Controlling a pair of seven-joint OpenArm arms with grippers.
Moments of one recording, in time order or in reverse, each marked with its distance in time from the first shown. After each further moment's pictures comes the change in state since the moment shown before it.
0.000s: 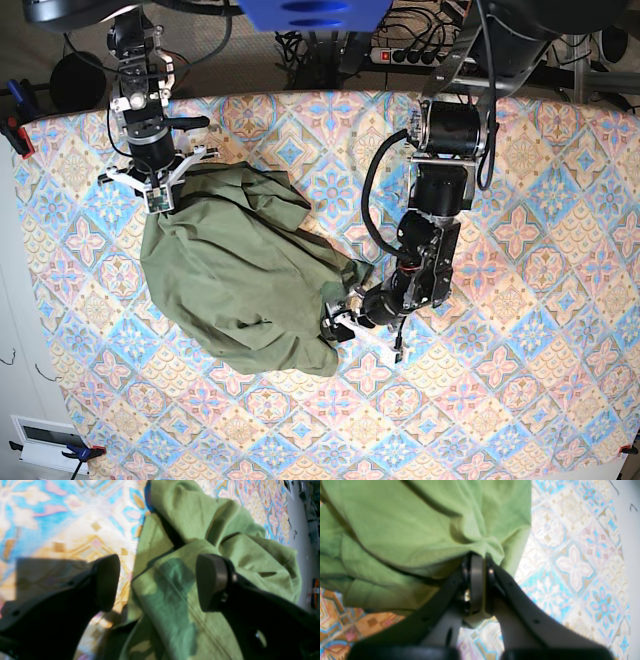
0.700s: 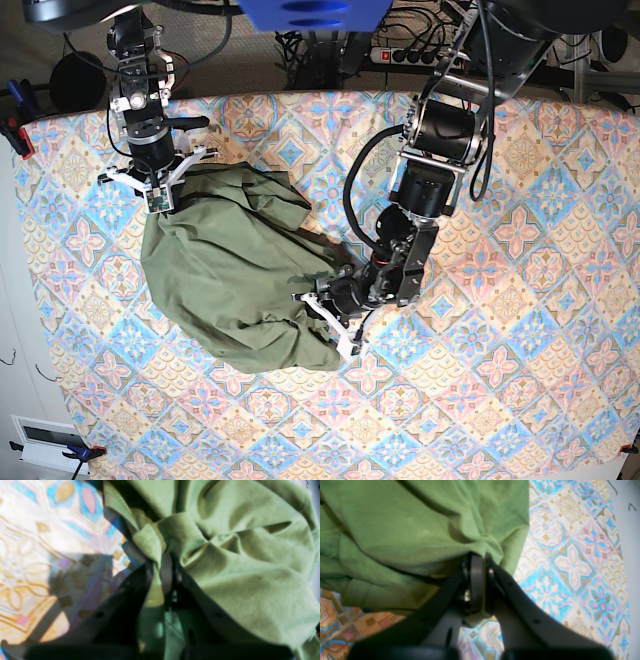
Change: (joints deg) left arm 0.1 1.4 12.5 0.9 -0.6 -0.6 2.3; right arm 0.0 0.0 0.0 0.0 0.0 0.1 0.0
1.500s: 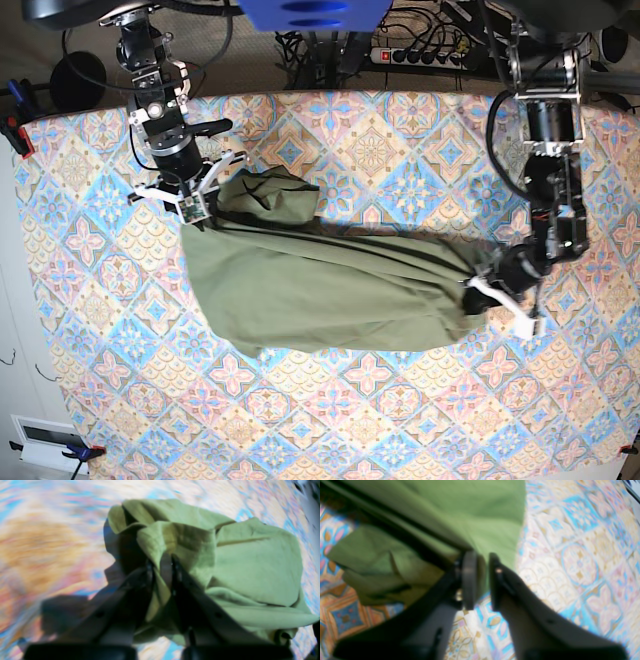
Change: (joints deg) left arm 22.1 -29.5 -17.4 41.0 -16.6 0.0 13.4; right arm 5.4 3.4 -12.1 0.0 -0.2 -0.3 -0.4
